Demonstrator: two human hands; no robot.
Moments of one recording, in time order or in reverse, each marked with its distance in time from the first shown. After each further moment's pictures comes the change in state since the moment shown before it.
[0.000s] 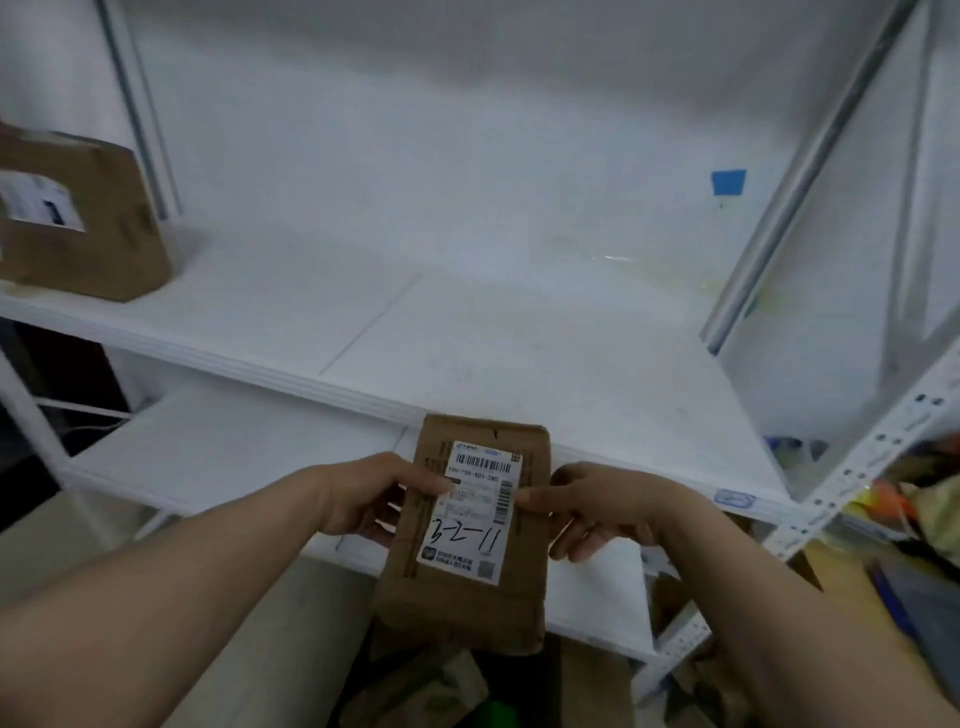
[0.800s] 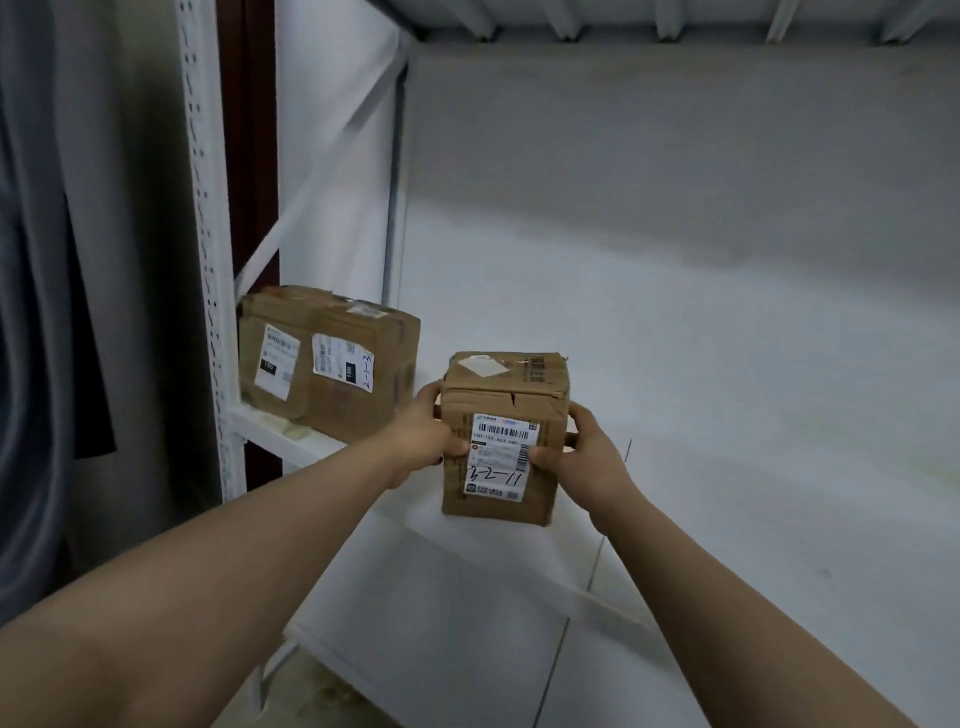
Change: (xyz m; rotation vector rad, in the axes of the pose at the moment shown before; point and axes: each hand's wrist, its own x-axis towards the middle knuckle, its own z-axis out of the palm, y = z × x) left_hand -0.063 0.054 -0.388 -0.073 0.692 0.458; right_hand 0.229 -0.379 0.132 0.099 0.533 -0.594
